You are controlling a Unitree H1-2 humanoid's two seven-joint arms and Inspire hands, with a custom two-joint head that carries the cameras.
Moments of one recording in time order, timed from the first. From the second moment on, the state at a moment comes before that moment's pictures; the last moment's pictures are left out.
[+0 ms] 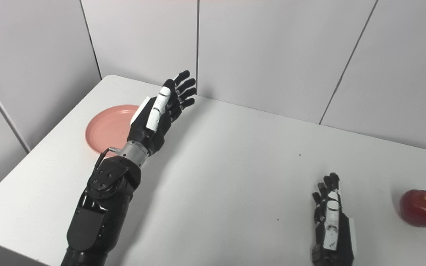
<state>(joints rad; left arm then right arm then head) -0.35 0.09 0.12 -0.22 -0.18 0.30 -0.10 0.00 0.02 0.02 -0.08 0.17 -0.05 0.05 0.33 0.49</state>
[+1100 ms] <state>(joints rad) -0.51 0.28 0.33 0.00 -0.25 0.26 -0.01 0.00 0.01 0.02 -0.08 0.17 -0.04 0.06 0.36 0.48</state>
